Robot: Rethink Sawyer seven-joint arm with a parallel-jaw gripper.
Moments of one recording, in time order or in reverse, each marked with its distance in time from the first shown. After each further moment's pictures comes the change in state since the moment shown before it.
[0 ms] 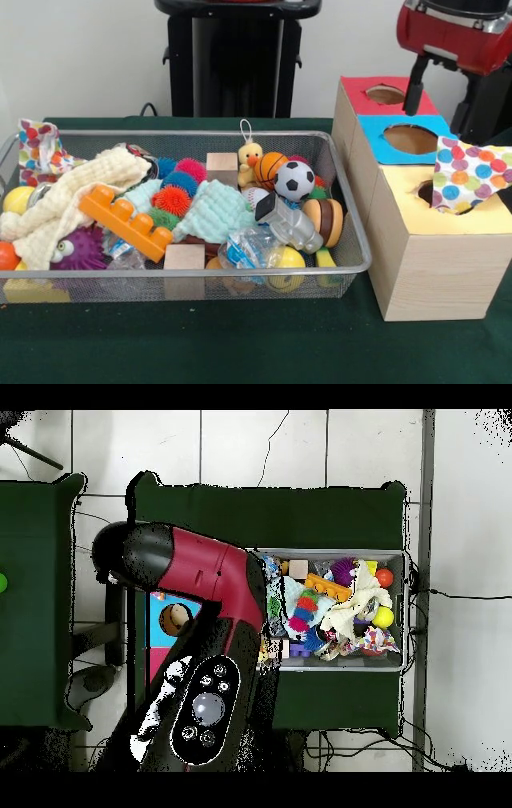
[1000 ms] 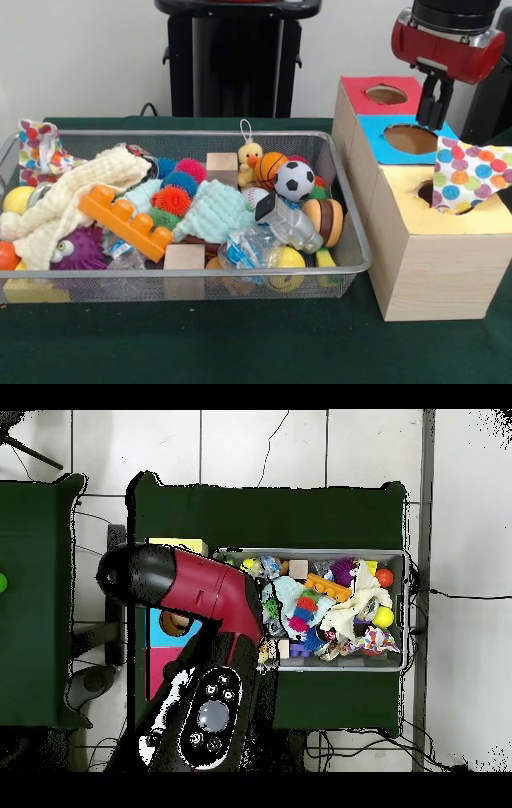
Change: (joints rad) arm -0.003 -0.039 0.065 0.114 -0.007 -0.057 0.000
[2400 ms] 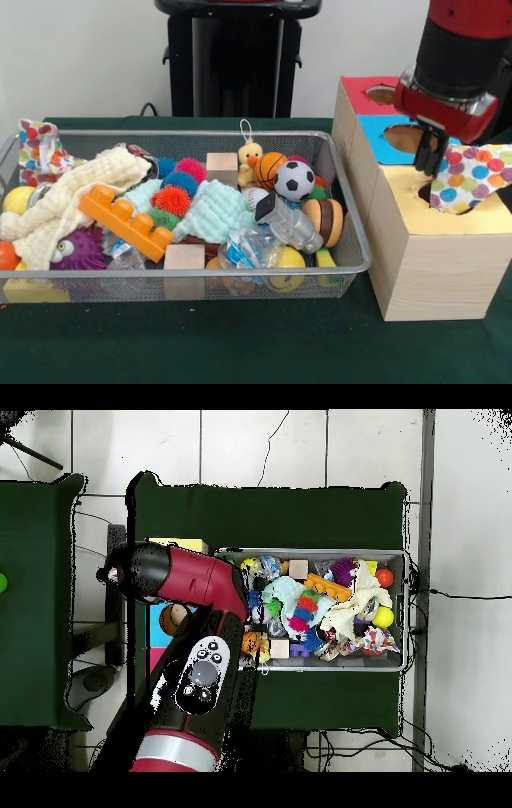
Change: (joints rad) arm 0.010 0.146 0.023 -0.070 -0.005 0.000 0.000
